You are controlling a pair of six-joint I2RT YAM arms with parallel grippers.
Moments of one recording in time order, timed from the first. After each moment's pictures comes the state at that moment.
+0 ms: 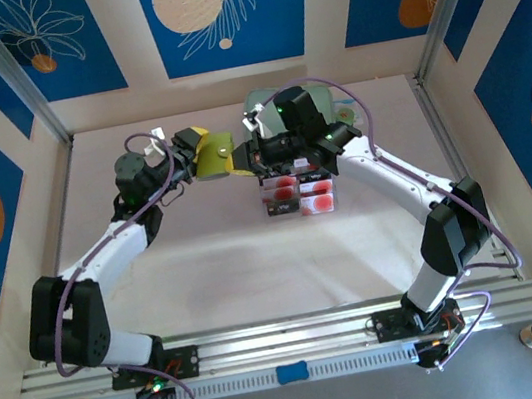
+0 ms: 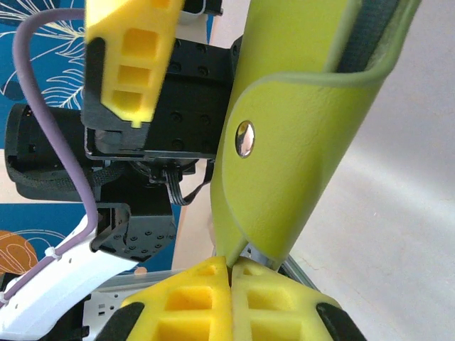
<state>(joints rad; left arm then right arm) -0.26 1.43 0.86 0.60 0.61 -1.53 0.59 1.63 1.47 -0.37 -0.81 0.90</state>
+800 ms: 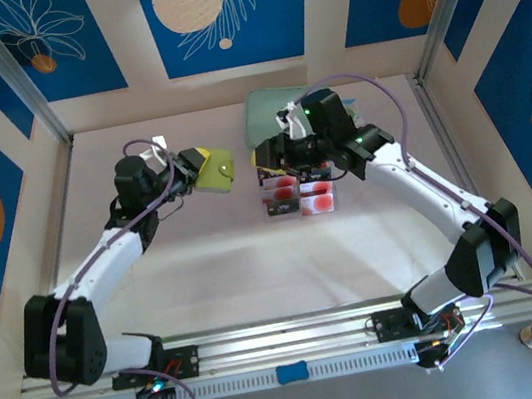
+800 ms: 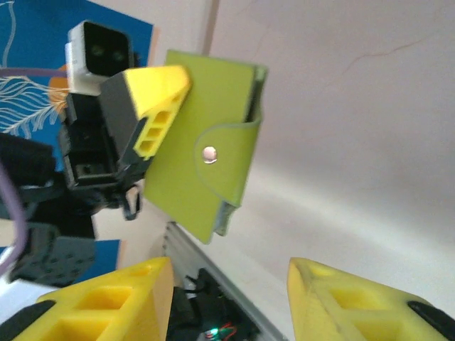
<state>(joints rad) -0.26 1.31 0.84 0.30 0.57 -1.18 0.54 1.45 1.37 -0.55 -0.58 0.76</state>
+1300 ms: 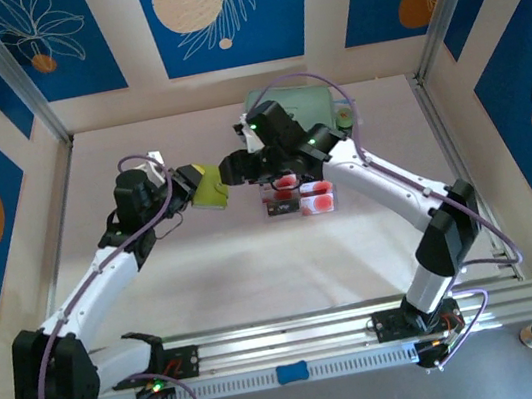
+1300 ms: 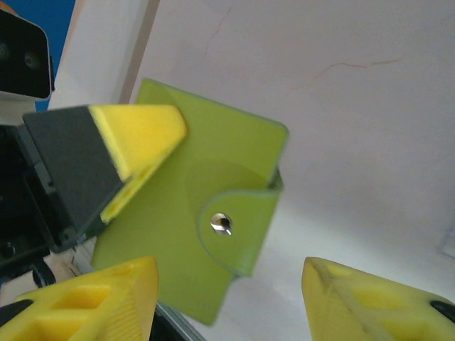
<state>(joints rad) -0.32 1.16 0.77 0.08 0.37 -1.05 0.76 1.69 1.66 -0.72 -0.28 0.63</state>
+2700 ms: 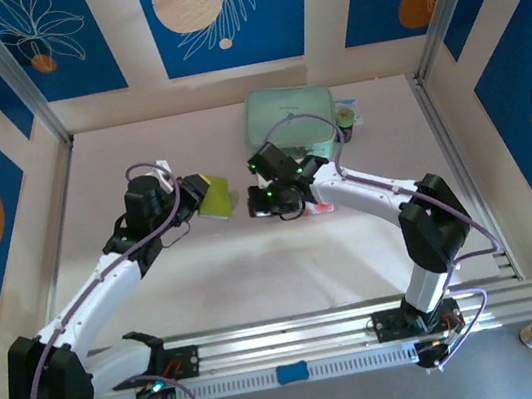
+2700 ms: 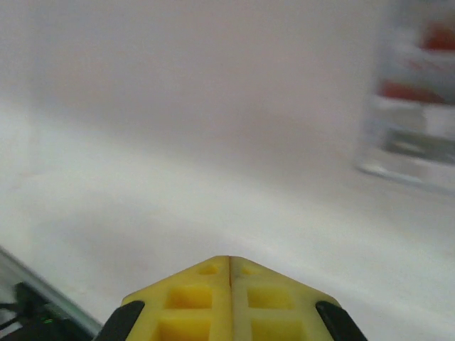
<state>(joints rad) -0.39 1.12 0.76 0.00 0.26 -1.04 0.75 1.71 1.29 -0.62 -0.20 0.70</state>
